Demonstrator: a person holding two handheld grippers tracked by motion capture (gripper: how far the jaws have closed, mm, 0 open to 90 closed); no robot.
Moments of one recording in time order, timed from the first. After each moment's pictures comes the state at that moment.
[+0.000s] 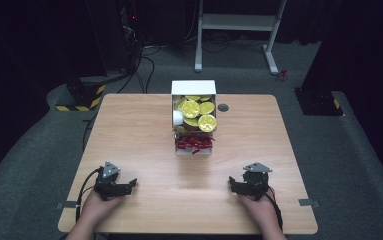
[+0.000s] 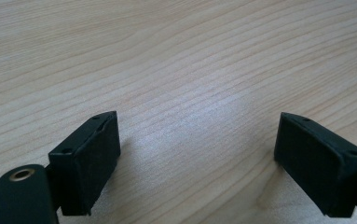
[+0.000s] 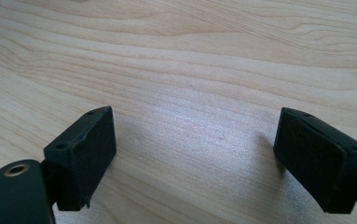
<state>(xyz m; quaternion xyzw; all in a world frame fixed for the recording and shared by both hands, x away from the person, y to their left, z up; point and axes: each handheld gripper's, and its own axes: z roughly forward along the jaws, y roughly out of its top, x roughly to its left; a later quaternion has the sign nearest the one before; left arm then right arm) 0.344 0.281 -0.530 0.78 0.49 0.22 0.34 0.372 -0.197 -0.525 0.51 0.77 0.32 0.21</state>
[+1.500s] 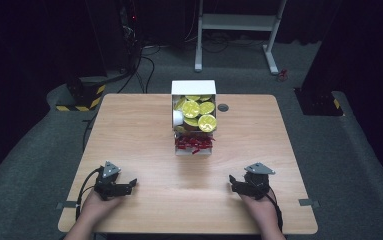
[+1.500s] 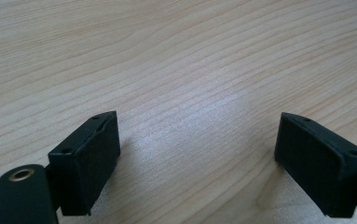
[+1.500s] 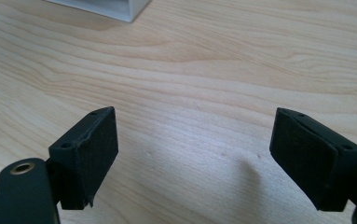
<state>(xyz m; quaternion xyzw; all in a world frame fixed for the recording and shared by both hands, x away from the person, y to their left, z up) 0.344 0.282 -0.530 0.78 0.48 0.21 0.34 0.366 -0.198 -0.516 0.48 0.77 0.35 0.23</state>
